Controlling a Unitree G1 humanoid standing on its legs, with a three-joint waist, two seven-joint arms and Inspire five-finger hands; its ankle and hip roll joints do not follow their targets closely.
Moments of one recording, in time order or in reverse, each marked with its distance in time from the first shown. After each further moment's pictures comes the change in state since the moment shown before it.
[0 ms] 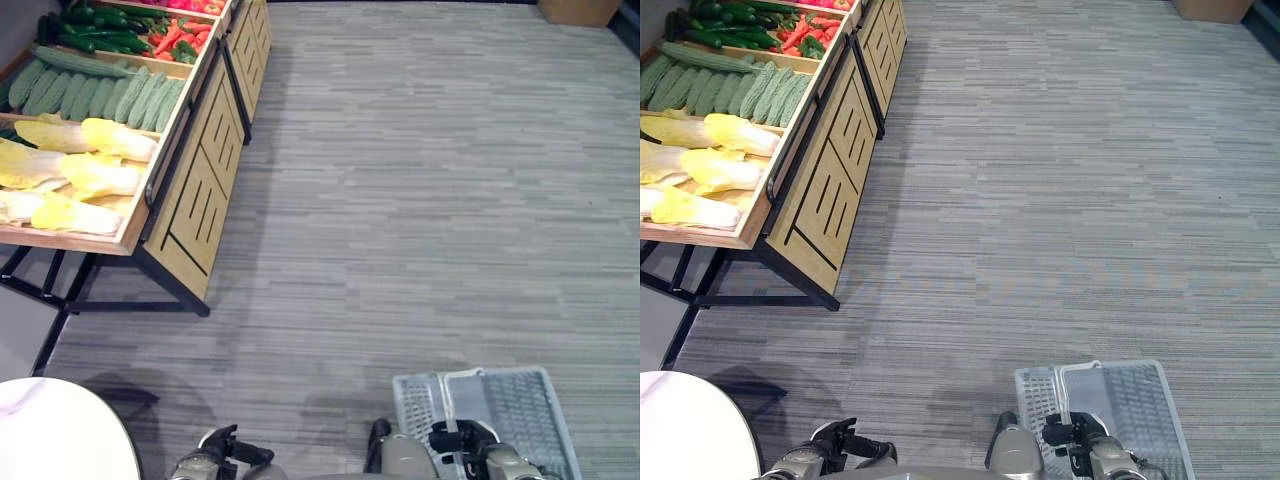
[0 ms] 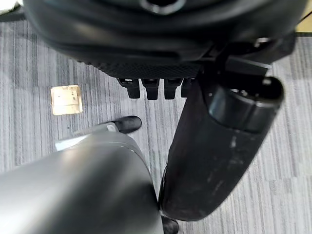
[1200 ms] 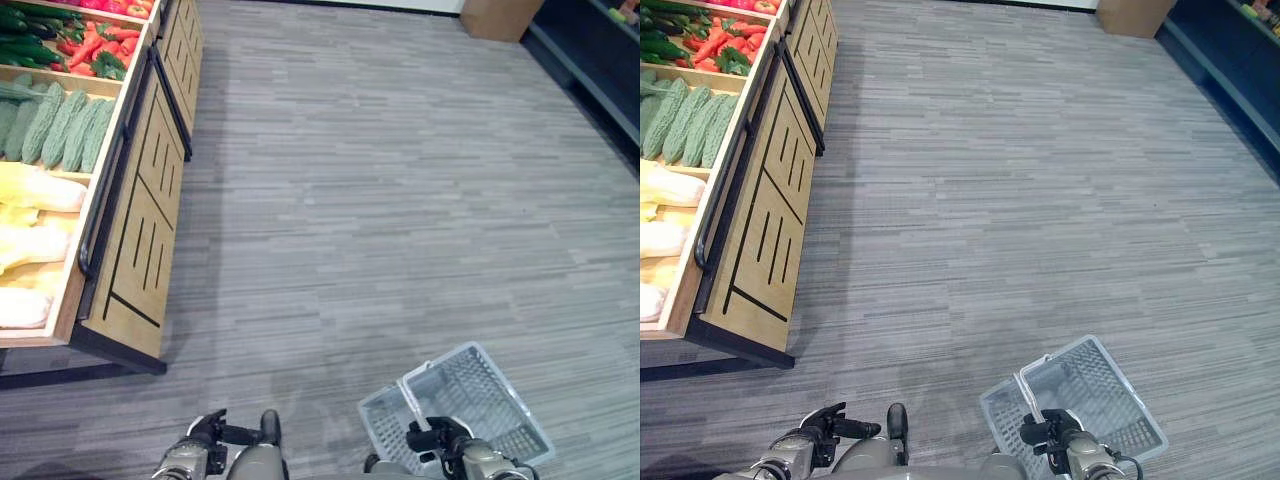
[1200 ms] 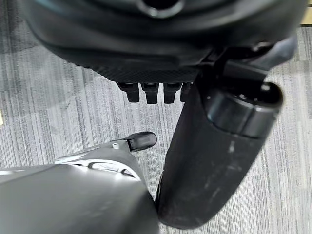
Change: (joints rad) left arm -0.009 0.043 0.028 -0.018 -0.086 0.000 0.014; right arm -0.022 0.068 0.037 0.009 -0.015 -0.004 -0.014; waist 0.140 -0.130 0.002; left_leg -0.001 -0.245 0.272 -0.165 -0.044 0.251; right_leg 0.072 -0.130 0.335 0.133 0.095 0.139
